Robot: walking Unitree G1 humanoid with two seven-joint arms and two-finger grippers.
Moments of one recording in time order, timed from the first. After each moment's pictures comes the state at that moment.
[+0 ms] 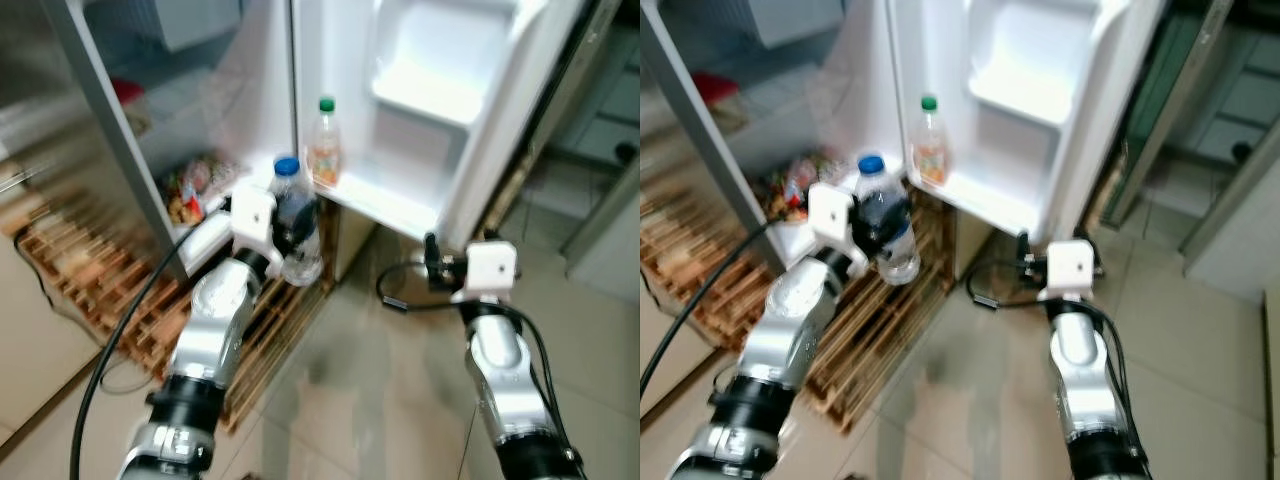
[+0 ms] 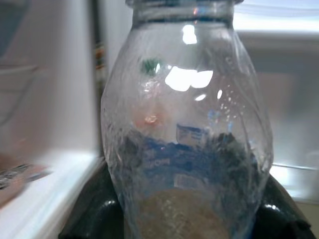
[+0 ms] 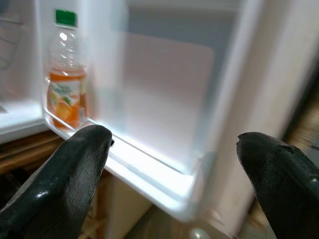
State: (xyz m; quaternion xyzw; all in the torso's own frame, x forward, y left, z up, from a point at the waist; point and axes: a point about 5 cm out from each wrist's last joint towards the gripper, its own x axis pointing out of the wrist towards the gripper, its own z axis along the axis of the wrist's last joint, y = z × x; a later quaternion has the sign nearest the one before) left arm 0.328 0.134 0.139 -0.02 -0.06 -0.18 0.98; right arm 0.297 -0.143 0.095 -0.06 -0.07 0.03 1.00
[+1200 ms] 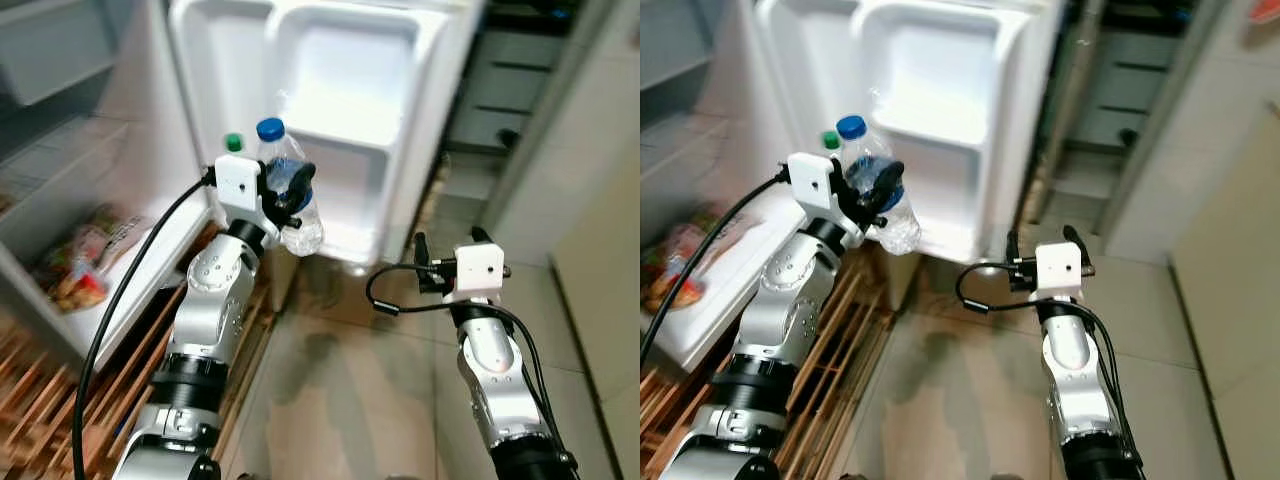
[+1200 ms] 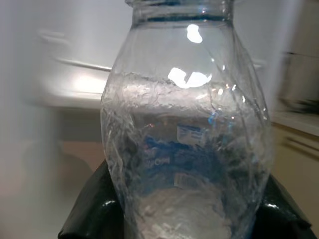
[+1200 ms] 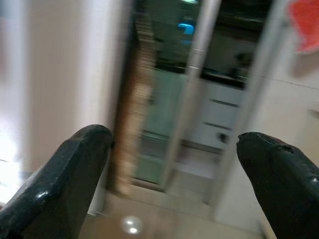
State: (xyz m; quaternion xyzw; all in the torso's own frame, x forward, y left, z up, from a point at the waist) left arm 0.337 0.105 0.171 -0.07 -0.10 -0.21 0.97; right arm 0.290 -0.163 0.090 -0.08 -0.07 0.00 0.99
